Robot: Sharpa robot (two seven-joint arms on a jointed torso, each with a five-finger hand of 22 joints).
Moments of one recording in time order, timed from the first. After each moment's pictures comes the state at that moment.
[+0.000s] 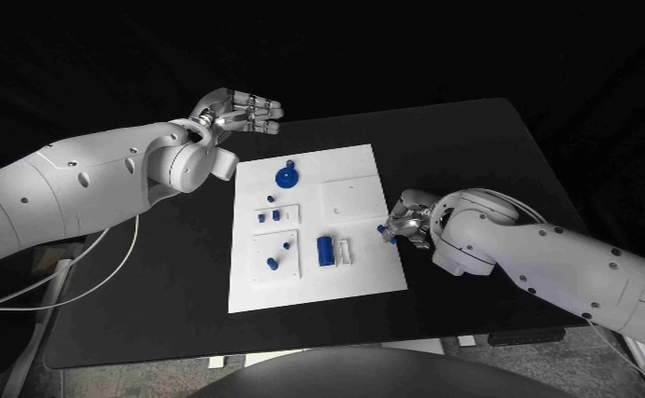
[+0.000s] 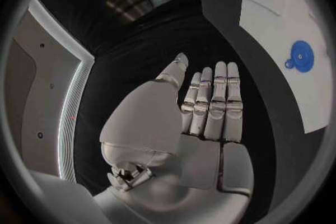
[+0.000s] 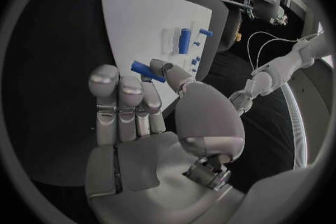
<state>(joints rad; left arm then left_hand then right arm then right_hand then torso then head) 1.26 -0.78 -0.13 1.24 -0.21 -0.24 0.28 1.39 -0.02 0.10 -0.03 0.09 1.02 0.15 0.06 0.06 1.14 0.12 0.06 0.06 1.19 0.11 0.07 0.08 0.07 1.05 0.09 0.08 0.19 0.83 -0.75 0.23 1.57 -1.28 -0.05 -0.67 1.09 -0.03 0.48 -0.25 0.56 1.22 0.06 0.05 0.07 1.39 -0.03 1.11 1.31 1.45 -0.08 1.00 1.04 0.05 1.47 -0.11 0.76 1.31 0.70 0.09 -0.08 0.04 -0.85</state>
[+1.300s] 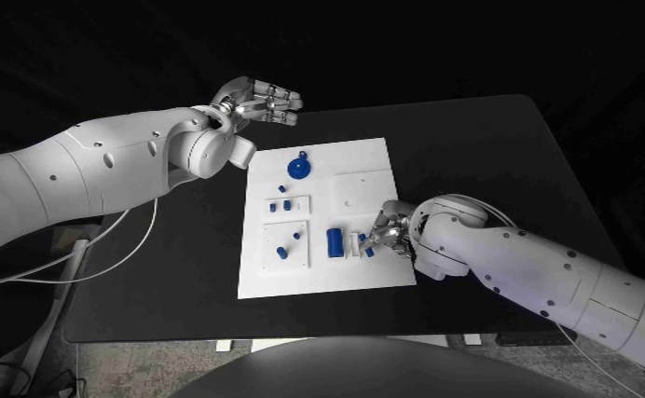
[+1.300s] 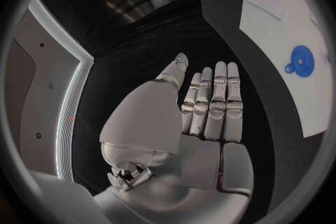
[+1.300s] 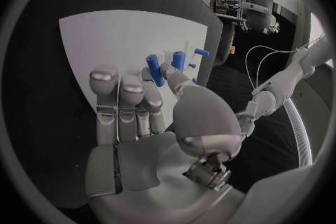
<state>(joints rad) 1.26 -0.77 -0.13 1.24 -0.21 -0.23 0.27 1.39 -0.02 0.10 -0.03 0.09 1.01 0.15 0.06 0.06 1.13 0.13 0.06 0.06 1.19 0.11 0.07 0.08 0.07 1.05 0.09 0.08 0.18 0.82 -0.59 0.20 1.43 -1.29 0.06 -0.64 1.09 0.03 0.30 -0.14 0.30 1.23 0.05 0.06 0.07 1.38 -0.04 1.09 1.30 1.45 -0.09 0.98 1.03 0.05 1.47 -0.11 0.73 1.31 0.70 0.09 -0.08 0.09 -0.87</state>
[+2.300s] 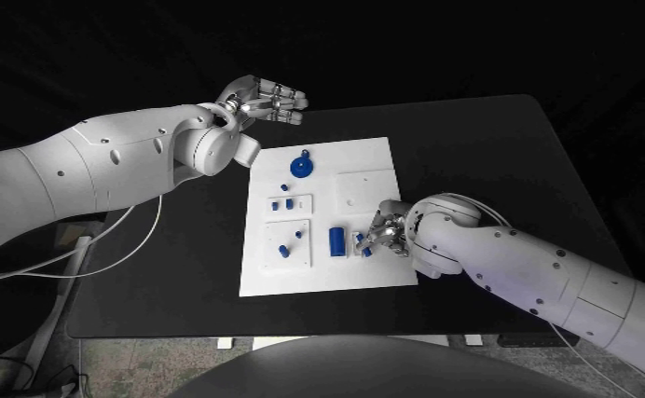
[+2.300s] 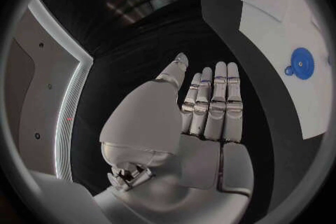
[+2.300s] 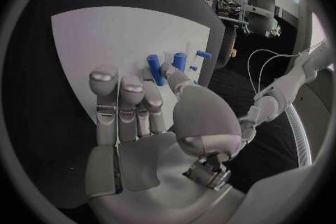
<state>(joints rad) 1.27 -0.76 -0.13 1.24 -0.21 -0.23 0.26 1.39 -0.02 0.10 -0.03 0.09 1.00 0.15 0.06 0.06 1.13 0.13 0.06 0.06 1.18 0.11 0.07 0.08 0.07 1.05 0.09 0.08 0.17 0.82 -0.55 0.19 1.39 -1.32 0.08 -0.64 1.09 0.03 0.30 -0.14 0.29 1.24 0.04 0.06 0.07 1.38 -0.04 1.09 1.30 1.45 -0.09 0.98 1.04 0.05 1.47 -0.11 0.73 1.31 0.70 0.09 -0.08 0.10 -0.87</state>
